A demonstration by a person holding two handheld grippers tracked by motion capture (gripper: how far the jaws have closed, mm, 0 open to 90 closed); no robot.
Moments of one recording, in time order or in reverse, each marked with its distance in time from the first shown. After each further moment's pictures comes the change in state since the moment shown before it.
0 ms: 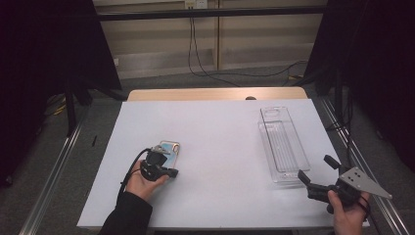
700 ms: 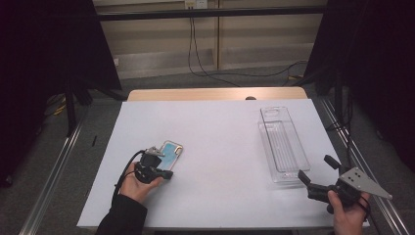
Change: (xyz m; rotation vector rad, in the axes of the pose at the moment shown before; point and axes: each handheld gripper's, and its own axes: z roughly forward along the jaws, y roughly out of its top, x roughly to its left) left arm 0.005 -0.010 -0.010 0.006 0.014 0.001; right arm 0.000 0.000 -0.001 -0.001 -0.001 -0.005
